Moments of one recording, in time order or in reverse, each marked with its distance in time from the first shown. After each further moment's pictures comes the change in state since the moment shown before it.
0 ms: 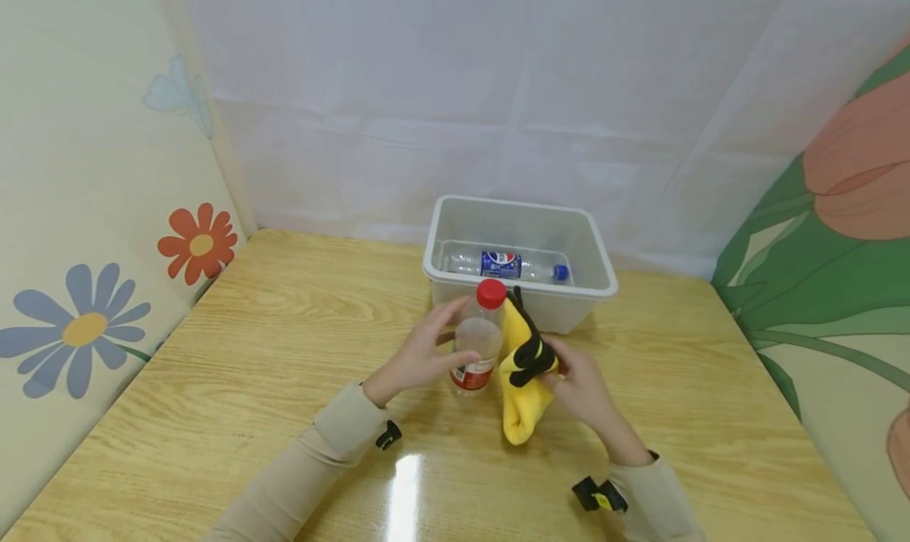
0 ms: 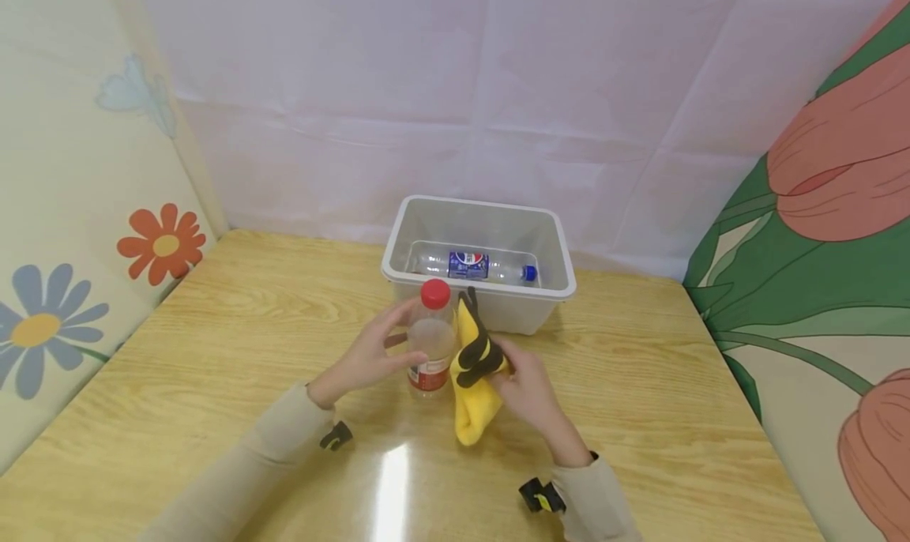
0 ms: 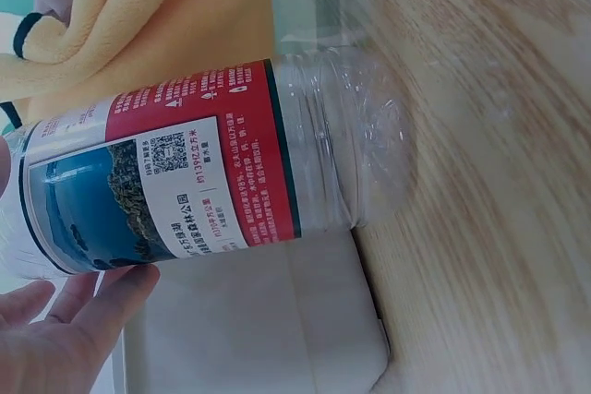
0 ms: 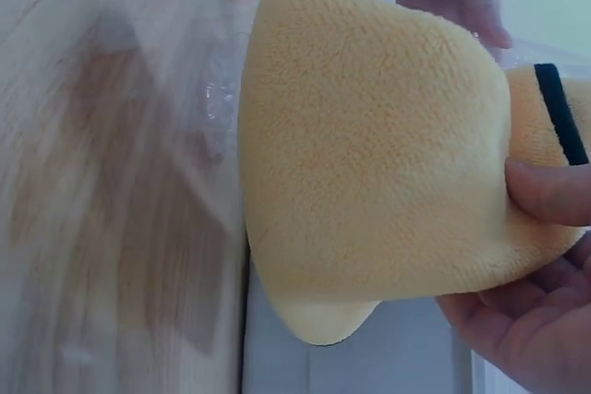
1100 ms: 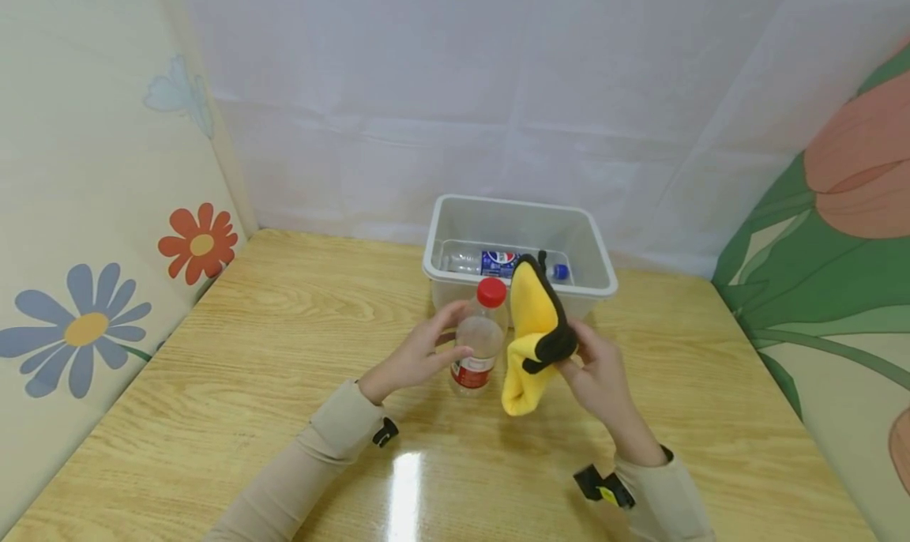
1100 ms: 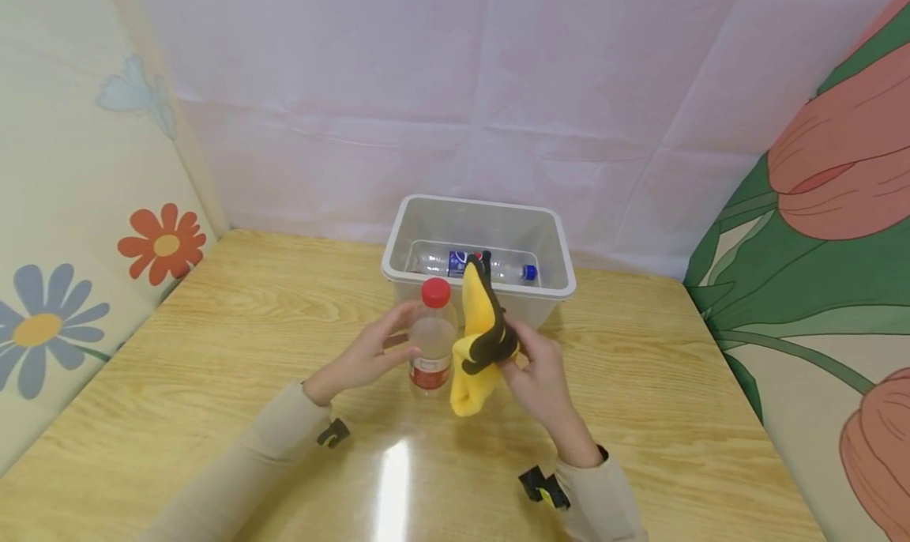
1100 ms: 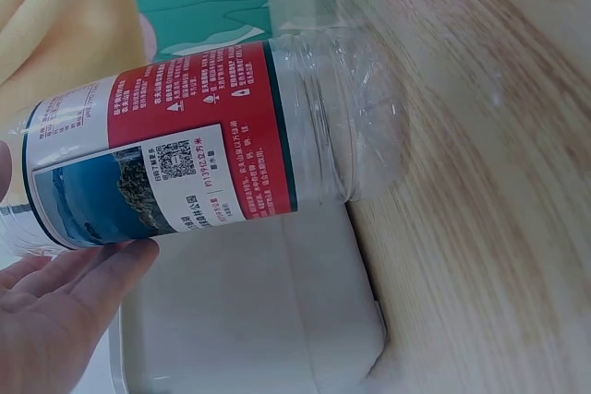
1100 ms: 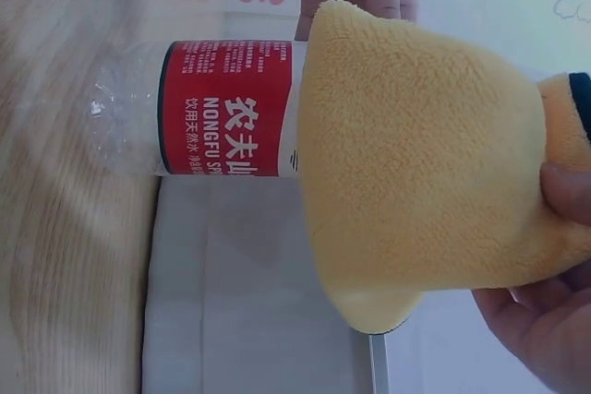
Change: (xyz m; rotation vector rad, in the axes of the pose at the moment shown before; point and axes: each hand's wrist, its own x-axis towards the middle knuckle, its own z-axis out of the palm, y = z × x) left_hand 0.001 -0.007 -0.004 -0.064 -0.107 0.098; right_hand 0.009 -0.018 -0.017 0.265 0.230 -0.283
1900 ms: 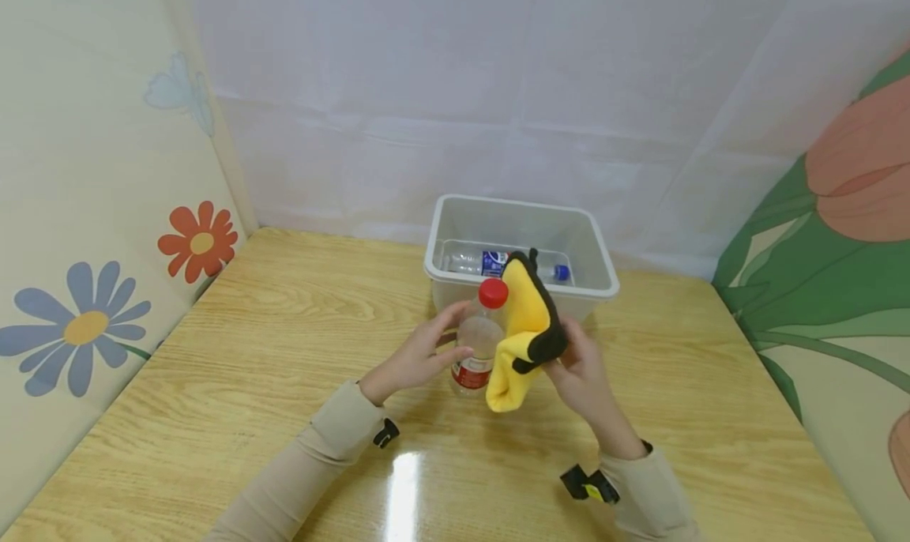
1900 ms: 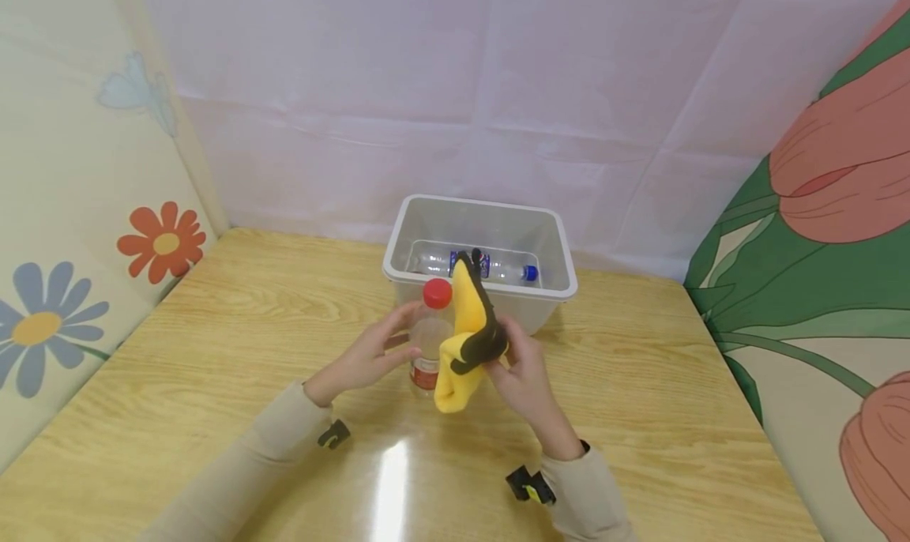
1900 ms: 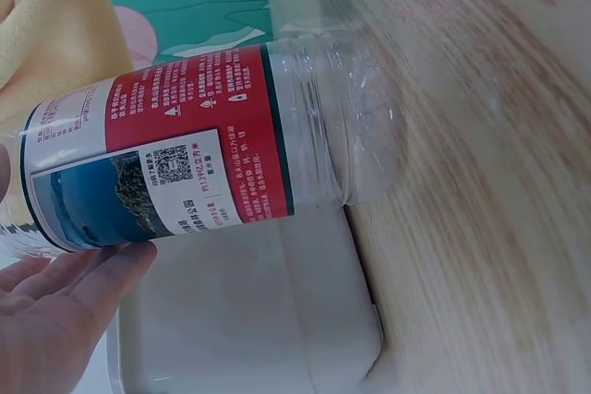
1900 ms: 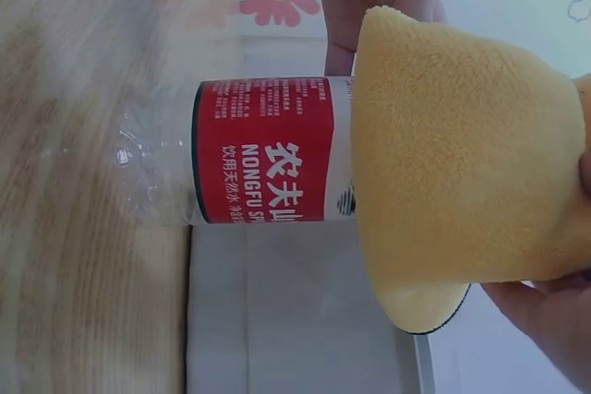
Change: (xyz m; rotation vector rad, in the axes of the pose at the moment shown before) left_hand -0.001 0.001 0.000 0.007 0.005 -0.017; right_hand 0.002 0.006 0.018 0.322 -0.030 -0.054
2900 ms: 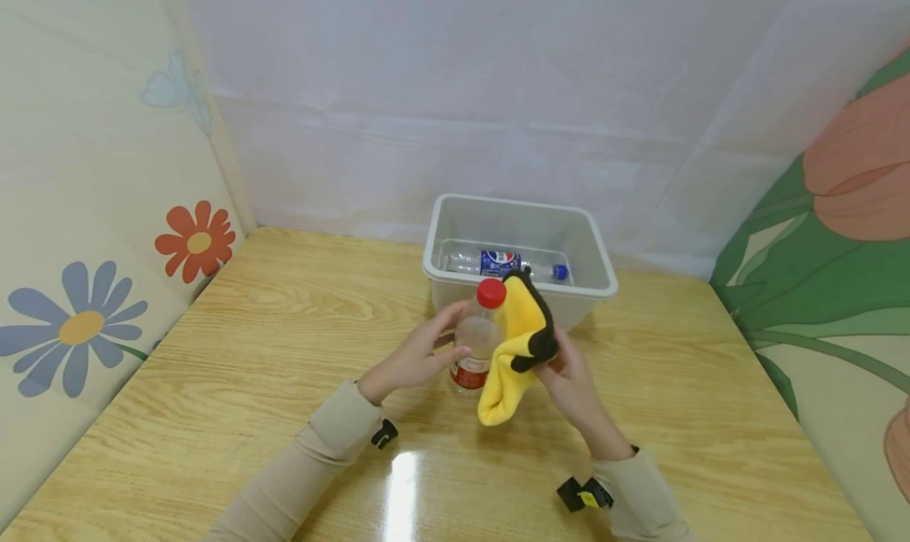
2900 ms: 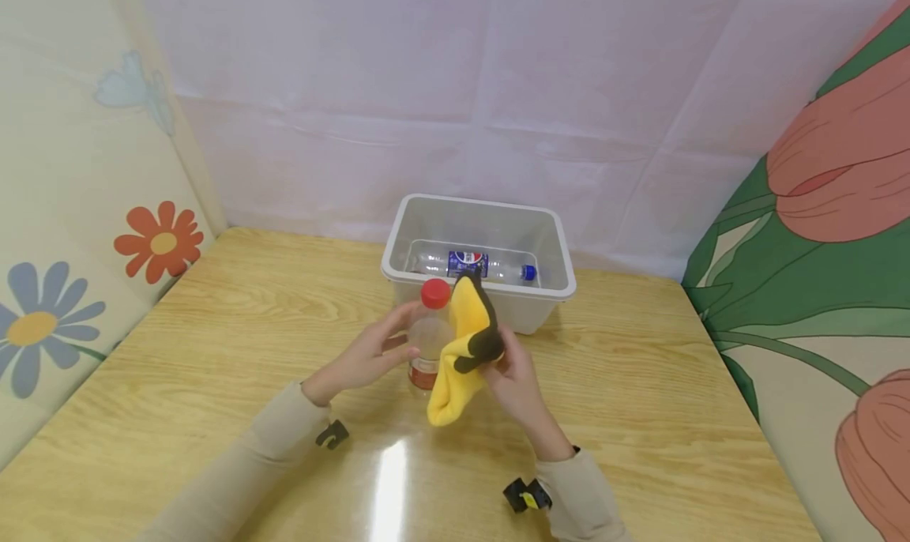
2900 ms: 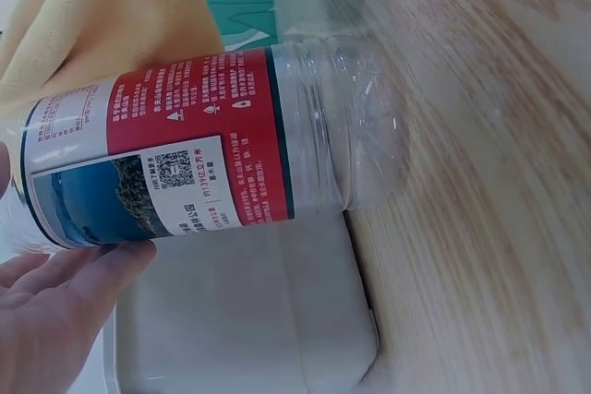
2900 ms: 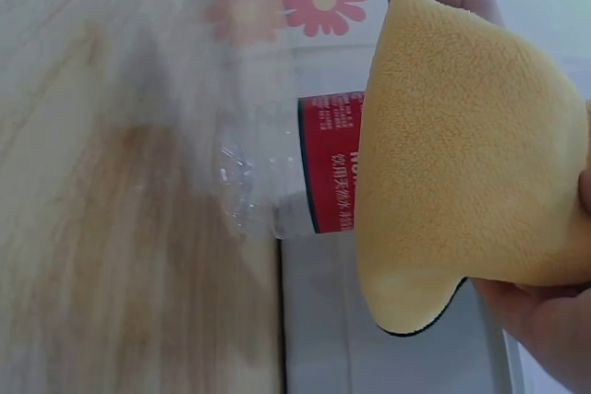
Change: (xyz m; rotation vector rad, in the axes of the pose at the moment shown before) left_hand -0.001 -0.001 -0.001 -0.028 -0.014 -0.020; right_hand -0.021 0.011 0.008 -0.077 0.058 0.319
